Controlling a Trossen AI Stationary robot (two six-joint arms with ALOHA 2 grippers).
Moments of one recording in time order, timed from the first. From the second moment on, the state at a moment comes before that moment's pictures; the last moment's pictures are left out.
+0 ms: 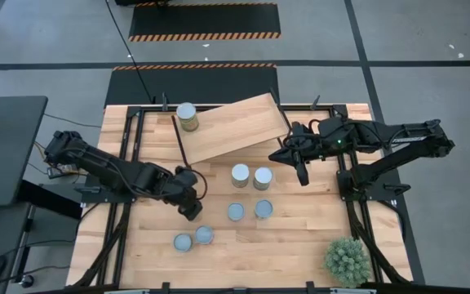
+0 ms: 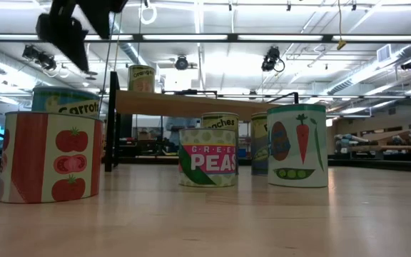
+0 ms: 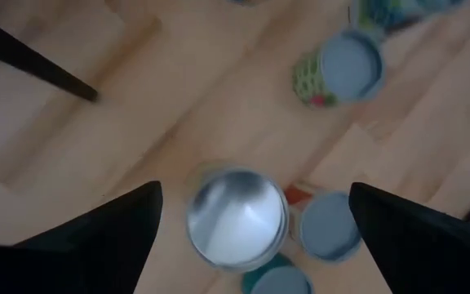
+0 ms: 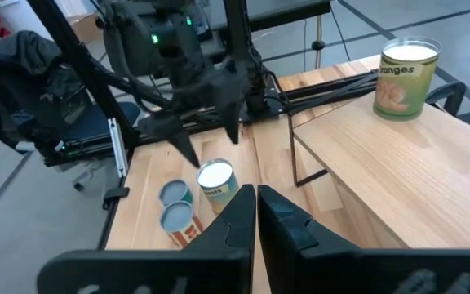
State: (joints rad) left arm -0.36 1.38 1.19 -0.97 -0.24 -1.12; right arm 0.11 1.10 1.21 -0.47 0.05 0.26
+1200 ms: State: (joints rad) left arm -0.41 1.39 1.04 -0.90 -0.21 -1.40; right arm 0.10 1.09 1.21 -0.44 0.05 0.25
